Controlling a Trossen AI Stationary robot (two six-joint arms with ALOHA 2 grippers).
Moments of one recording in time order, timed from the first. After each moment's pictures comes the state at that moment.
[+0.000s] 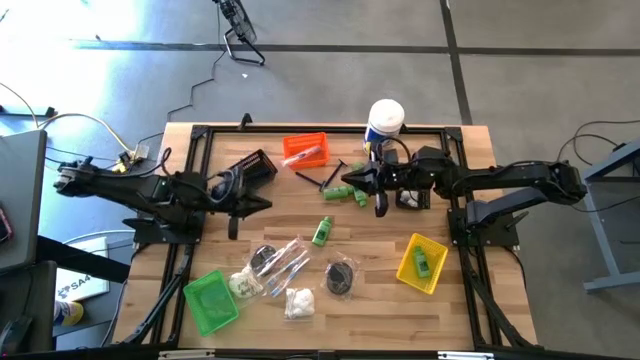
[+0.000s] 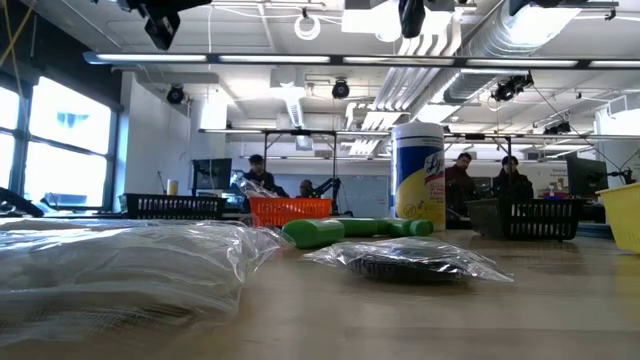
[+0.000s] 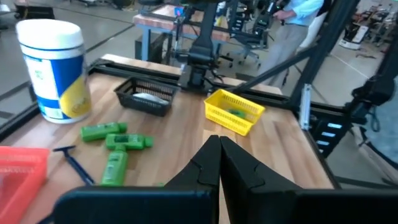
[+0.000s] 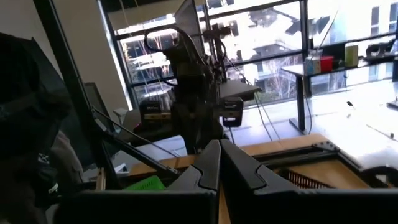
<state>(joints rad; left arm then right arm) -0.18 0.70 0.62 -0.05 -0.21 -0.24 -0.09 1.20 0.82 0.47 -0.11 0.22</state>
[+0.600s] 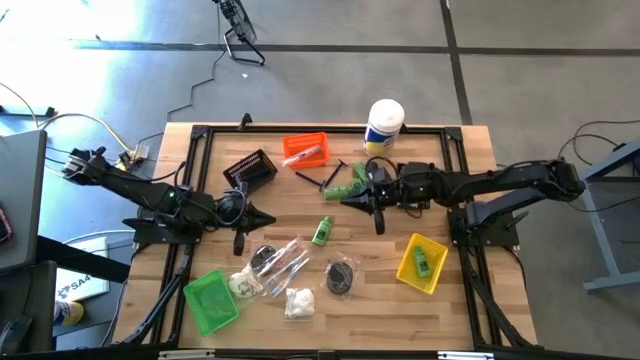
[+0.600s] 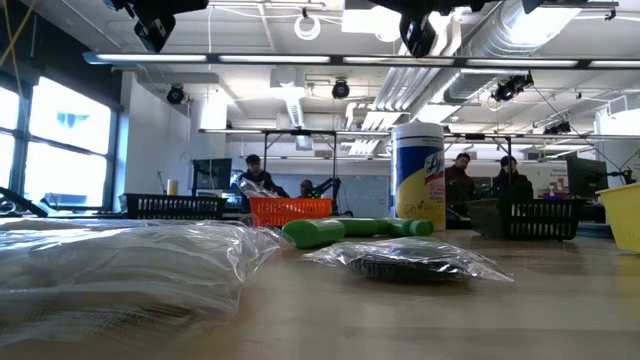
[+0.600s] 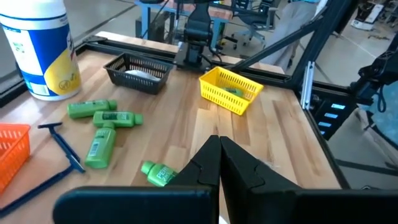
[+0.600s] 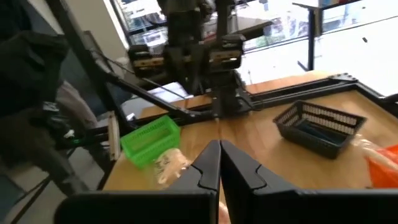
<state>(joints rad) -0.35 0.80 0.62 -0.05 -0.38 -0.30 0.01 1.22 0.82 0.26 -0.08 0.26</state>
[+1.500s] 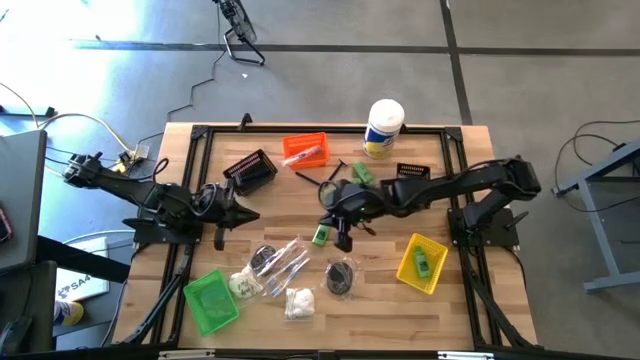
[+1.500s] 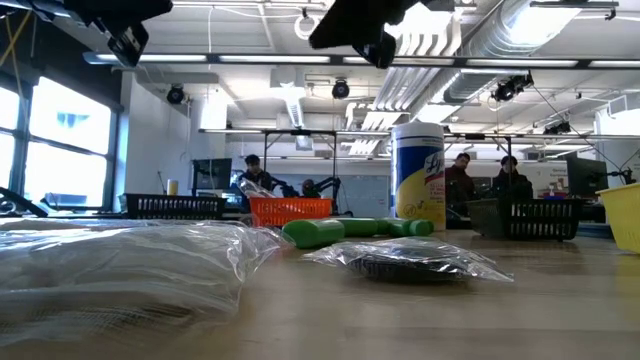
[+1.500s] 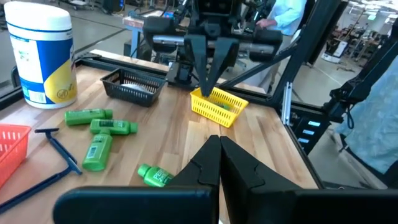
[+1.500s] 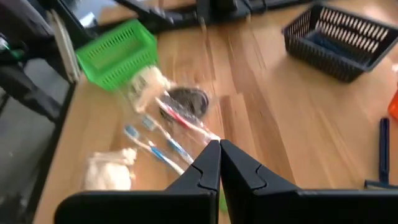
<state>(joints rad) -0.35 0.50 0.44 -0.02 -0.34 -0.29 0.11 1.61 1.28 -0.29 0.02 0.26</state>
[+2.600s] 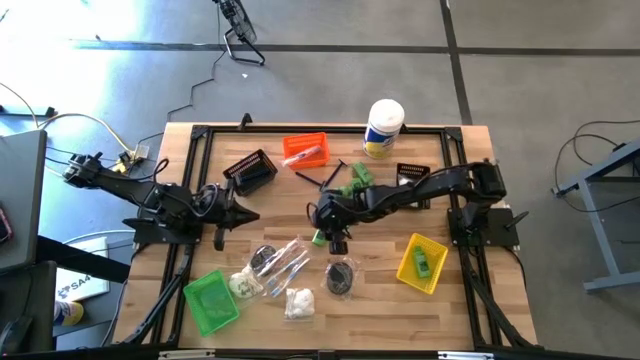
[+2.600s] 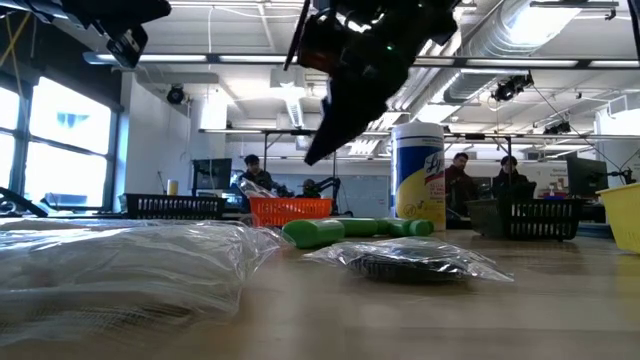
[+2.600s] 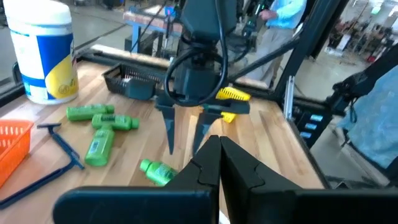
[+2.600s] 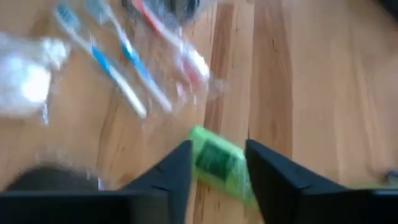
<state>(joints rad) -0.35 0.50 0.44 -0.05 -0.34 -0.29 0.06 1.87 1.31 -0.33 -0.04 -0.03</state>
